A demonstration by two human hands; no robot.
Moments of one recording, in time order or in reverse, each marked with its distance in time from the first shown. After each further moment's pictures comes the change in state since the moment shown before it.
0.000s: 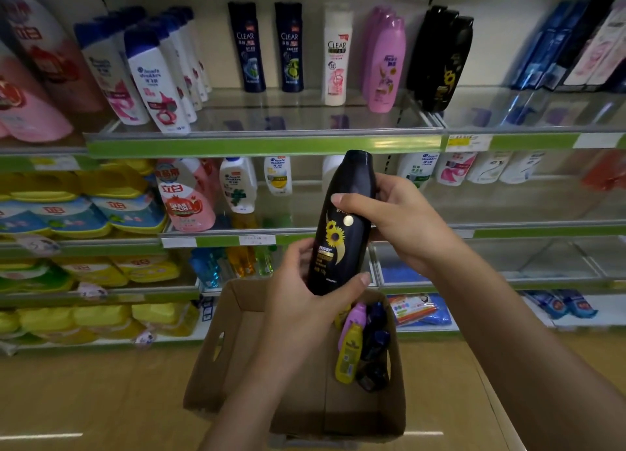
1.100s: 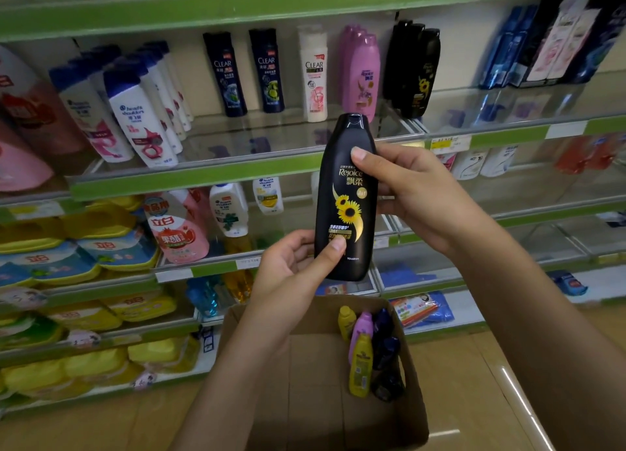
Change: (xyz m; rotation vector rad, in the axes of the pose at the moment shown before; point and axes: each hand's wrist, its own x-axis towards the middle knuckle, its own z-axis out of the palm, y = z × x) left_hand 0.037 0.025 -0.031 -0.216 -0.216 -0.008; right_hand 0.003 -0.034 -0.008 0.068 0.039 -0.163
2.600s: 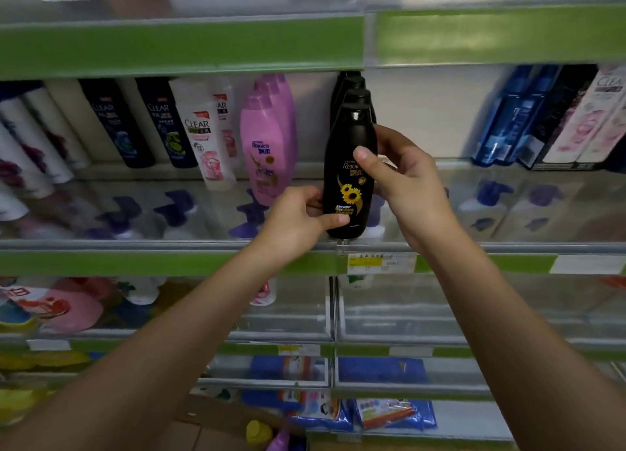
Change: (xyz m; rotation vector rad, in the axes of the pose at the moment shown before) left_hand 0.347 0.009 0.193 0.478 0.108 0.125; right_hand 0.234 0.045 -0.266 0.053 0.084 -0.252
